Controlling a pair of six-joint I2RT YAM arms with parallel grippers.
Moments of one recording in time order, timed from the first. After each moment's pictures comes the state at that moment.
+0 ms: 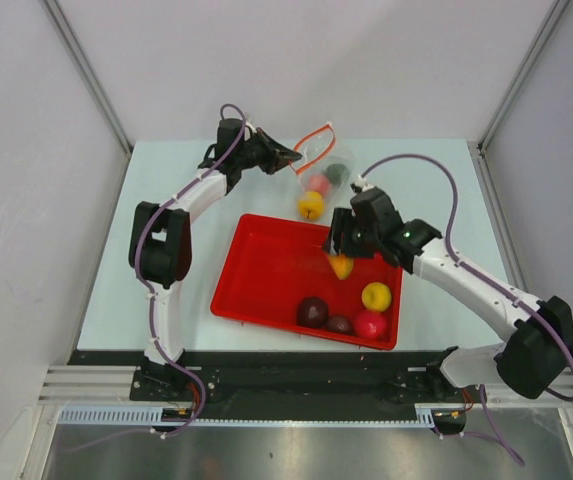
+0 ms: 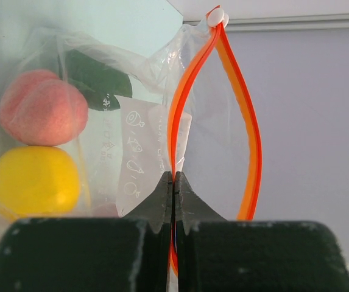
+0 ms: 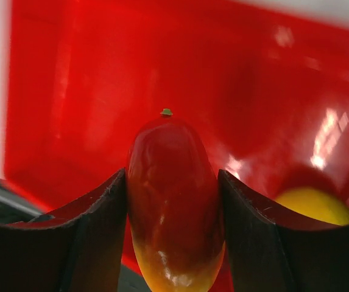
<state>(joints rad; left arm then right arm) -0.29 2.13 1.71 0.07 0.58 -1.20 0.65 1.33 1.14 -0.55 0.03 0.63</state>
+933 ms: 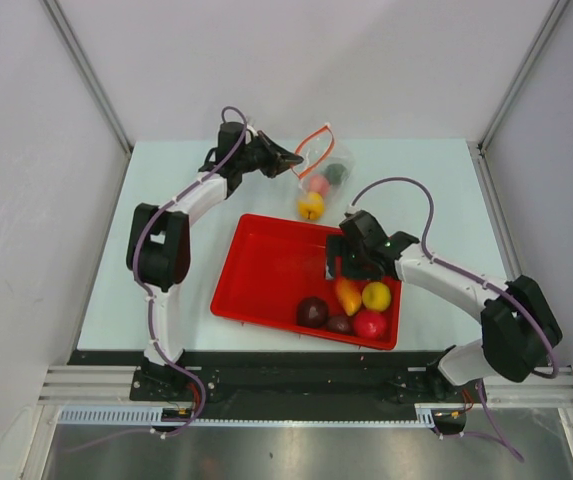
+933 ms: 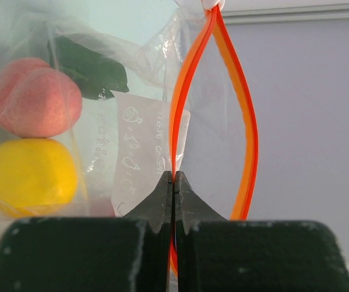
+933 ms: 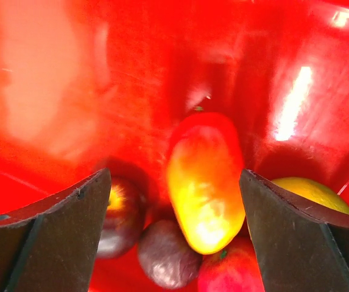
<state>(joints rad) -0.31 2.10 1.65 0.10 0.58 -1.20 0.67 1.45 0.95 -0.53 0.06 0.64</state>
